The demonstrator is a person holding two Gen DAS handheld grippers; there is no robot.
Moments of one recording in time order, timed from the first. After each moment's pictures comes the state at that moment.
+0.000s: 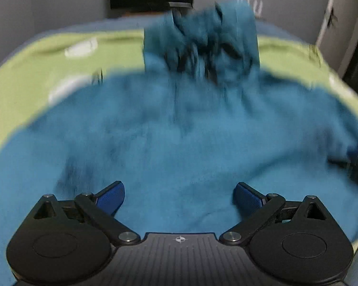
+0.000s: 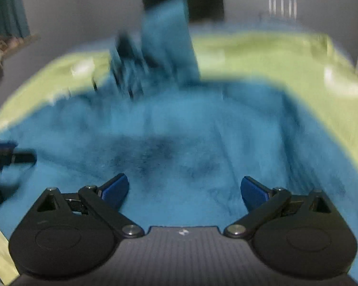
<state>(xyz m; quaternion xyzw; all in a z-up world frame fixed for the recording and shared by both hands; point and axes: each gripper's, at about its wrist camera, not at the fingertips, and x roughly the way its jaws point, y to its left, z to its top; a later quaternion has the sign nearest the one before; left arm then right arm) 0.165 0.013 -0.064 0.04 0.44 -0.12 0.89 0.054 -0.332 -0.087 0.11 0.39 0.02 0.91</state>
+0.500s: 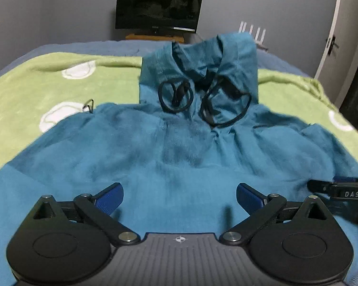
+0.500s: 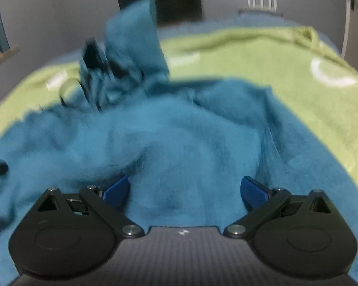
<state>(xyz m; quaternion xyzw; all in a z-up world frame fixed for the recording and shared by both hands) 0.209 -0.008 -0.048 -0.01 0.38 -0.11 0.92 0.099 -0.353 -0.103 0.11 0.38 -0.03 0.92</state>
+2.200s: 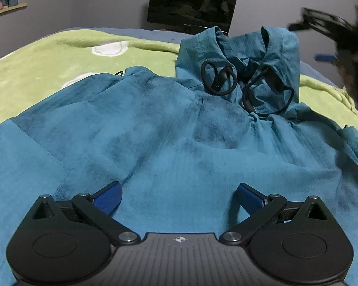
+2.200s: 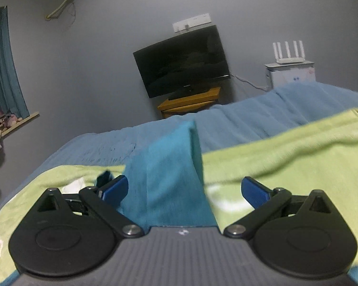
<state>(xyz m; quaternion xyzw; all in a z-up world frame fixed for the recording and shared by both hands) 0.217 0.016 -0.095 -0.05 0.37 -0.04 0.93 0.346 -0.351 0.002 0.17 0.21 0.03 0.96</state>
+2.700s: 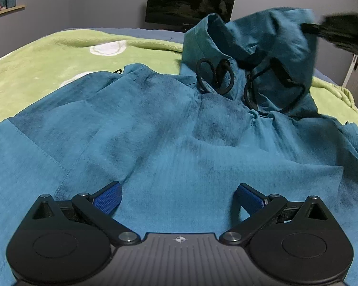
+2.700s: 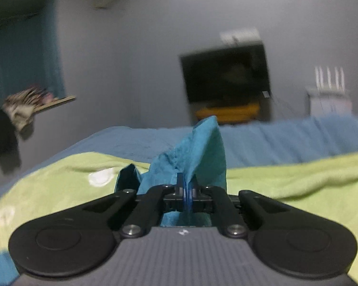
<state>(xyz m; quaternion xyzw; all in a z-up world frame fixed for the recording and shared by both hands) 0.219 0.016 -0.099 -0.05 0.37 -0.05 0.93 0.289 -0.324 0.011 0.07 0.15 0.14 0.98</state>
